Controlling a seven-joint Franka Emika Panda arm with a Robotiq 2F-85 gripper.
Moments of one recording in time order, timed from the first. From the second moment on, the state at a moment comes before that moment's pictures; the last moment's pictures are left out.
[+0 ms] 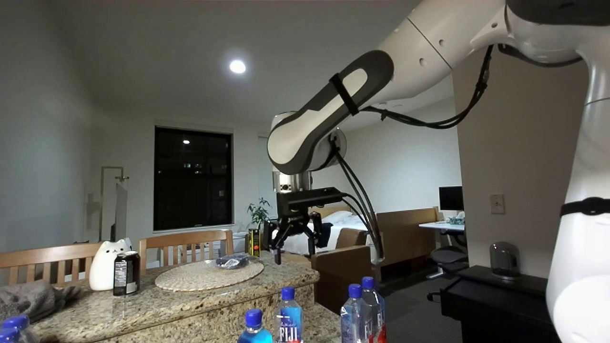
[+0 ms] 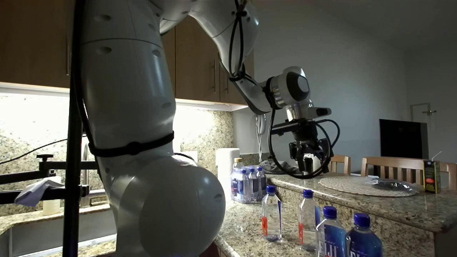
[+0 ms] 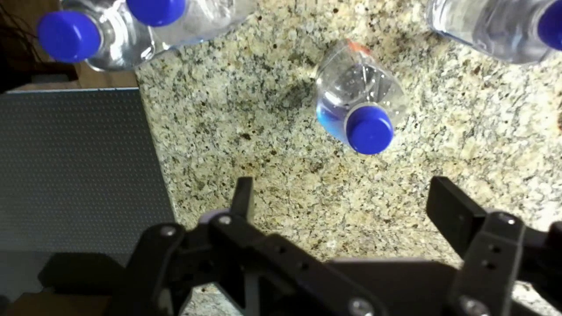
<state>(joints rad) 0.01 -0.23 0.10 -2.27 -0.14 2.16 0.41</state>
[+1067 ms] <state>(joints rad) 0.03 -0.13 0.14 -2.22 -0.13 2.13 0.76</state>
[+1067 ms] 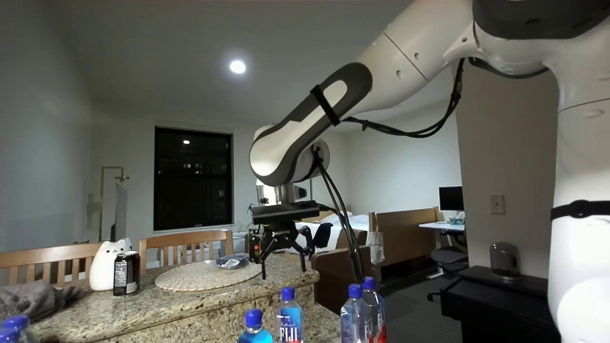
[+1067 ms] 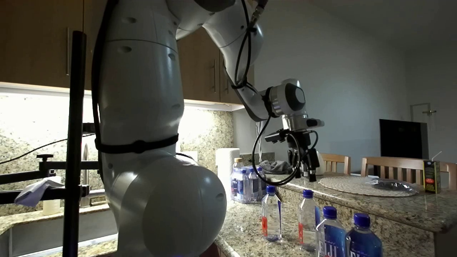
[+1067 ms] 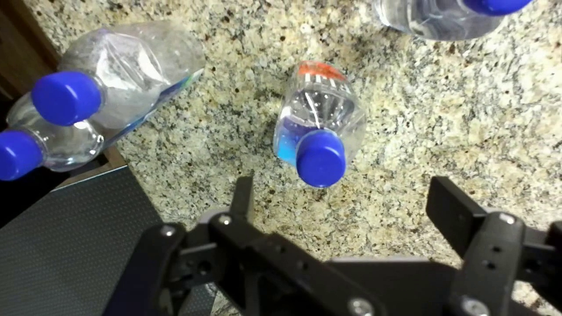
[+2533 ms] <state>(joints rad) 0.03 -0.07 0.11 -2.32 -0.12 2.36 0.95</state>
